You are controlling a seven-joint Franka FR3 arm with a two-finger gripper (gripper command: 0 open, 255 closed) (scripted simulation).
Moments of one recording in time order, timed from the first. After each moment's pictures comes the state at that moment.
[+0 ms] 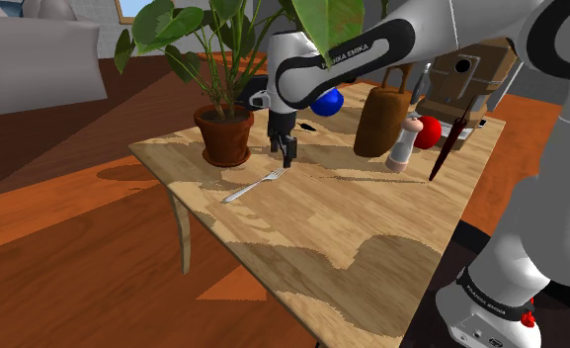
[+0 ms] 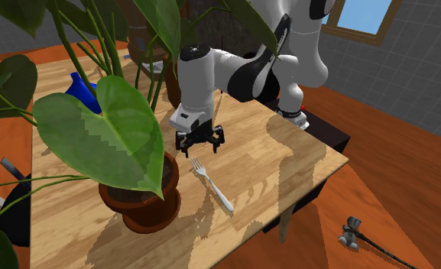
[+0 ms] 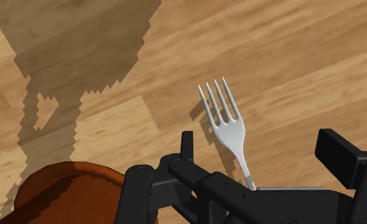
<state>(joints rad) 0.27 0.21 -0.02 -1.90 -0.04 2.10 -0.98</state>
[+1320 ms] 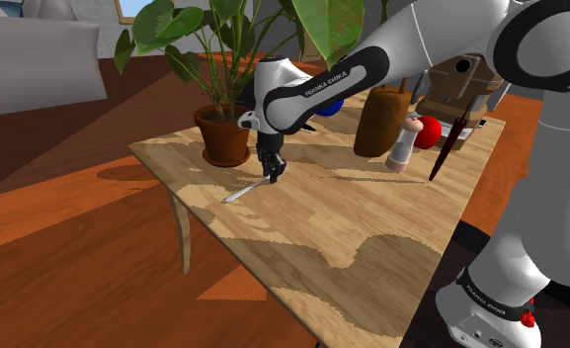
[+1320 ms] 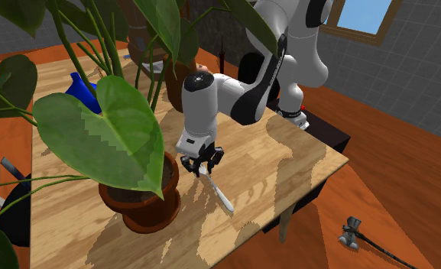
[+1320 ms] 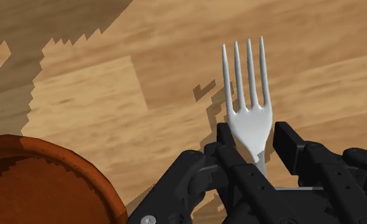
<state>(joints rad) 0.29 0.33 0.01 -1.89 -0.06 2.20 -1.06</state>
